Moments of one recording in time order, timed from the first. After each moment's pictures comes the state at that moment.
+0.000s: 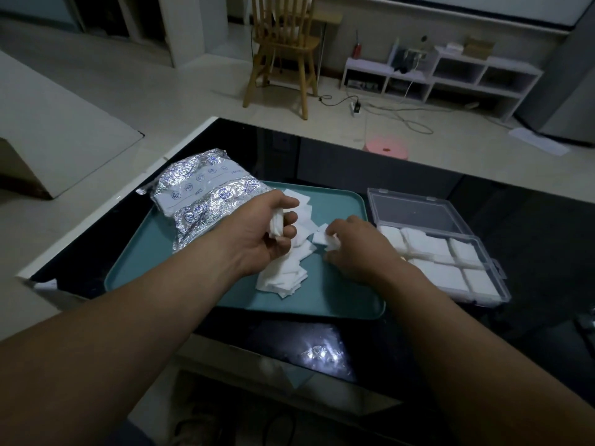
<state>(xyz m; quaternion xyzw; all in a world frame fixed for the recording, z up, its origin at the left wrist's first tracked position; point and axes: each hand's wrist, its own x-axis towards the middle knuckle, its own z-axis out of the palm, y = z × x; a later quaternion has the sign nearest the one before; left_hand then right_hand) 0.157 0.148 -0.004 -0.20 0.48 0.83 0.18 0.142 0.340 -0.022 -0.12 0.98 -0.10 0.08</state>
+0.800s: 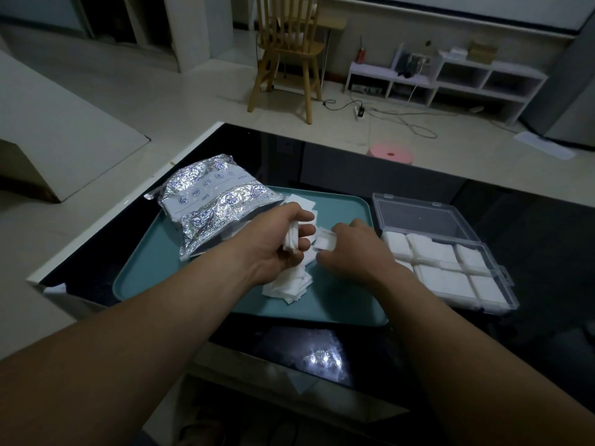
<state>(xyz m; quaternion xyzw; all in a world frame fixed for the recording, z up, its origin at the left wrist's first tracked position) 0.162 0.160 -0.003 -0.20 0.53 0.80 0.18 0.134 0.323 -0.029 -0.07 0.99 -0.08 0.09</state>
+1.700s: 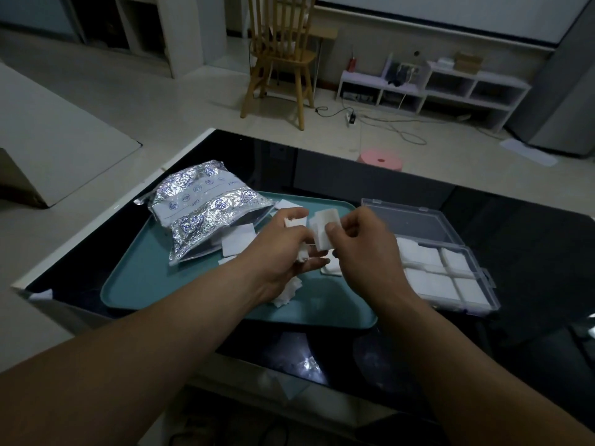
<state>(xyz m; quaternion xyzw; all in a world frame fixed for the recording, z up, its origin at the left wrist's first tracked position) 0.186 0.190 0.005 -0.12 0.56 0.81 0.11 0.184 0.331 0.008 -0.01 0.89 -0.44 -0.11</state>
